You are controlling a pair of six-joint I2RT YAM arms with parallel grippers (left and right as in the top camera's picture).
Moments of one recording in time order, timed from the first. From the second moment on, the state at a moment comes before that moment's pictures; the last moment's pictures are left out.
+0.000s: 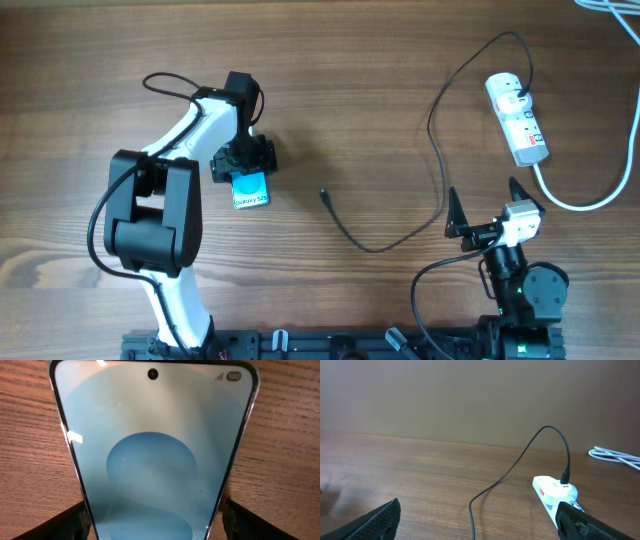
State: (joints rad) left arm -0.20 2.04 1.35 -0.94 0.03 -0.39; right arm -0.04 0.02 0.01 0.01 -0.19 -0.04
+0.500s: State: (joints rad) left arm -0.20 2.04 1.35 -0.92 0.00 -0.36; right arm -0.04 0.02 0.01 0.01 -0.19 -0.04
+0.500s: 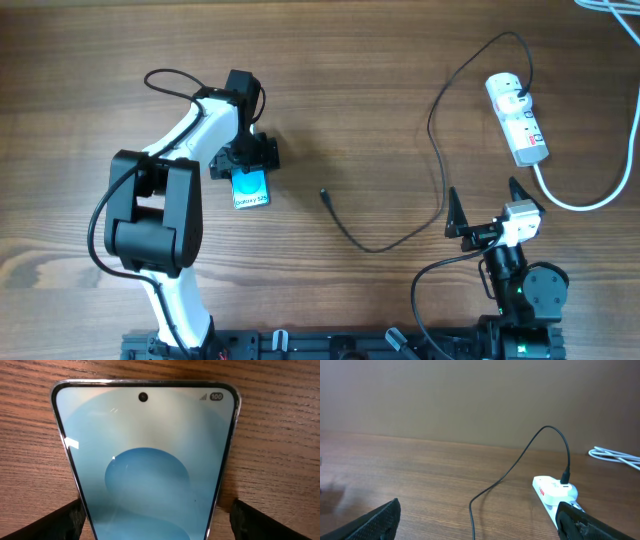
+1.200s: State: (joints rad) left arm -0.20 2.04 1.36 -0.94 0.00 -0.33; right arm -0.04 0.02 0.01 0.01 -0.19 -0.04
